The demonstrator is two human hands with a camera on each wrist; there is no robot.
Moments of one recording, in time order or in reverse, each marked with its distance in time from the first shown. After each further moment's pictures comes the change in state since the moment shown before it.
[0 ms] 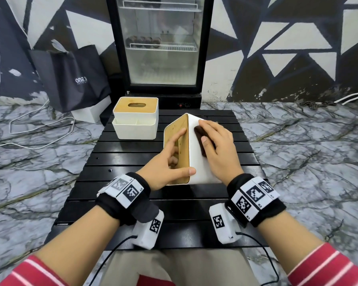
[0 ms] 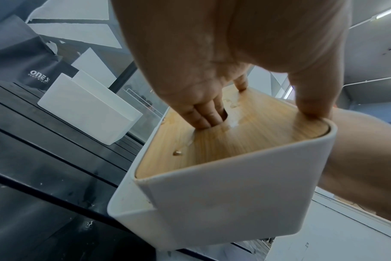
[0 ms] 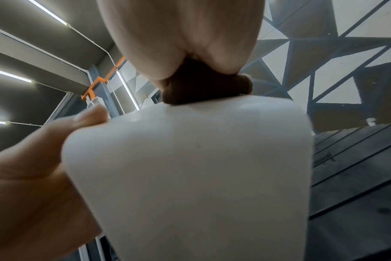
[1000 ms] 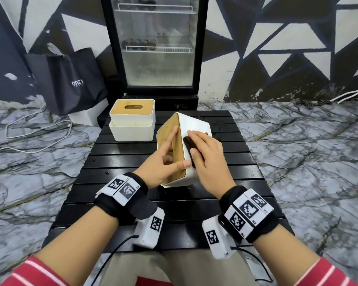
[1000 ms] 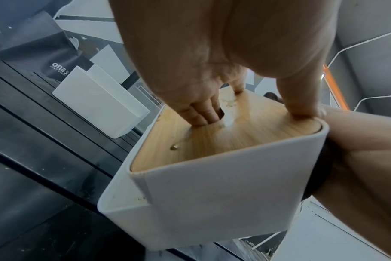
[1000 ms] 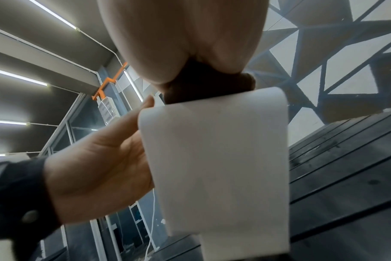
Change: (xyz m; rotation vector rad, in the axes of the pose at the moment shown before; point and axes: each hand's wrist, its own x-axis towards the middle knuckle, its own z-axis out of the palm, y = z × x) left_hand 0.009 -0.007 -0.001 -0.082 0.054 0.020; right_hand -0.023 -0.009 0.006 -0.022 -0.107 0.040
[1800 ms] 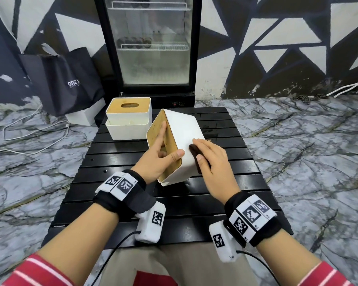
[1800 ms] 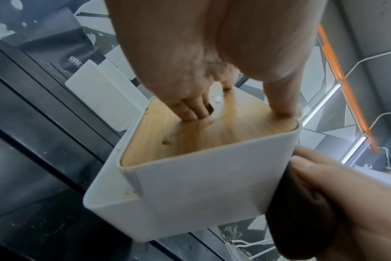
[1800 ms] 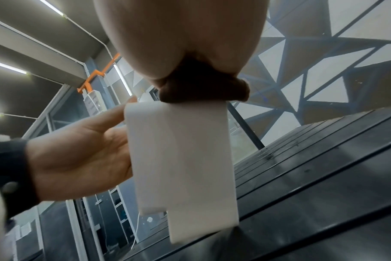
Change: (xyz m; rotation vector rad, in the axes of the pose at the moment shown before) left_hand 0.001 0.002 0.002 0.054 0.086 -0.080; right_hand -0.028 0.018 -0.007 0.001 0.005 0.047
